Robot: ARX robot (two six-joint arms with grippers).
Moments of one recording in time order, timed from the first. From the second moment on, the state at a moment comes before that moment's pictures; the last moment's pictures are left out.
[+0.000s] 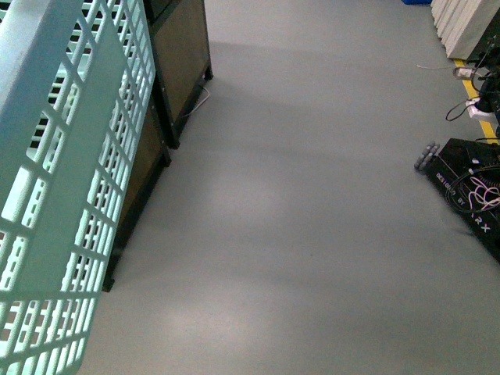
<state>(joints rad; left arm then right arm) -0.20 0.83 0.72 -0.30 -0.24 -1.57 0.00 0.00 0.02 0.00 0.00 0.00</state>
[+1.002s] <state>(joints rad) -0.20 0.83 0.72 -0.31 -0.24 -1.57 0.00 0.00 0.02 0.00 0.00 0.00</state>
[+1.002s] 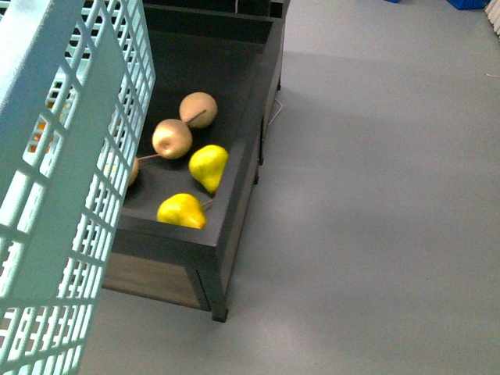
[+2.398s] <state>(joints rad) -0.20 0.83 0.73 -0.31 -0.24 -1.57 0.00 0.00 0.02 0.00 0.00 0.00</state>
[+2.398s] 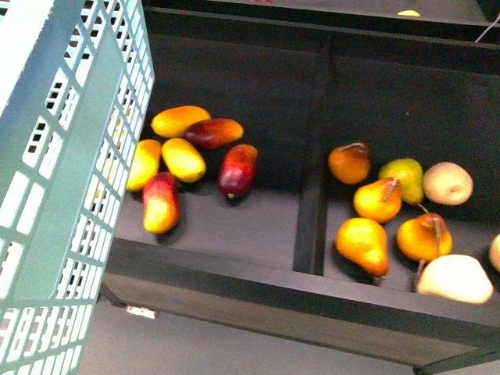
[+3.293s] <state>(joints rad) -0.20 0.83 0.72 -0.31 -0.24 -1.57 0.00 0.00 0.02 0.00 0.00 0.00</state>
